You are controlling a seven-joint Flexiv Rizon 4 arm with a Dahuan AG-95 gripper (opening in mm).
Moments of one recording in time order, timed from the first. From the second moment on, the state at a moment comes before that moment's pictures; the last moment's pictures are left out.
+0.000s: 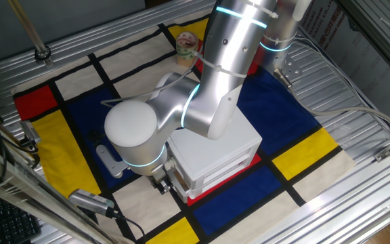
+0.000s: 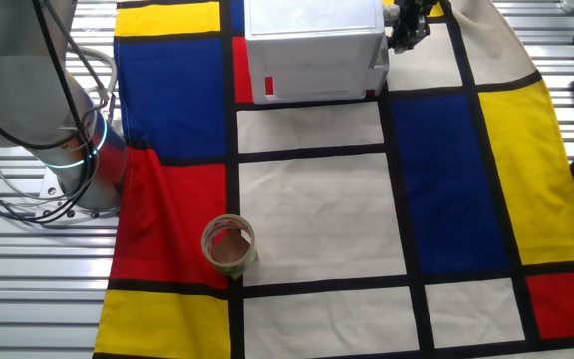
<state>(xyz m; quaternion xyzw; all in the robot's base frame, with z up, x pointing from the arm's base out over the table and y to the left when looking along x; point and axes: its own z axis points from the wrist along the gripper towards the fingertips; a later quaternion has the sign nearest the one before) 0.582 0.263 0.059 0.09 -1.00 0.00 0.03</state>
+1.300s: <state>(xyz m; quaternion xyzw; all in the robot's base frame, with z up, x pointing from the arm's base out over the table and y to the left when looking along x) 0.582 0.263 0.058 0.06 -1.00 0.00 0.02</state>
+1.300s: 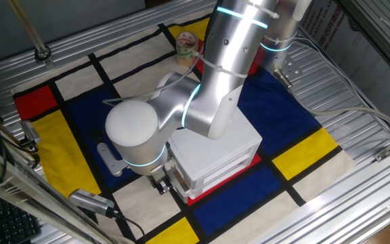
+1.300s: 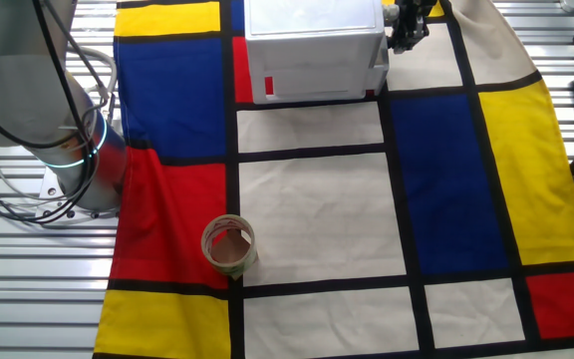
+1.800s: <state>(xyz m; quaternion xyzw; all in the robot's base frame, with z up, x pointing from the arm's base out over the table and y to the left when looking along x) 0.582 0.263 0.058 0.06 -1.00 0.00 0.02</state>
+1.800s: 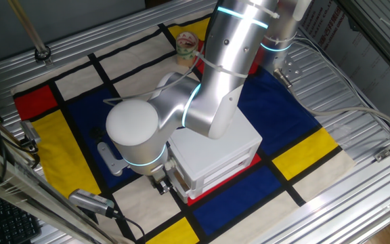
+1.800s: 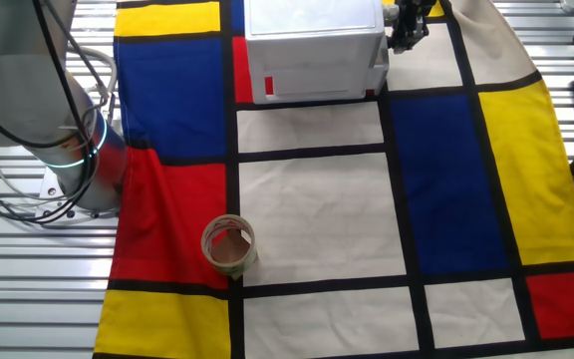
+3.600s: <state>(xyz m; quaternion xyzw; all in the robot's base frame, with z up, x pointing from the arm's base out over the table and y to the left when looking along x) 0.582 0.263 0.057 0.07 -1.00 0.00 0.02</state>
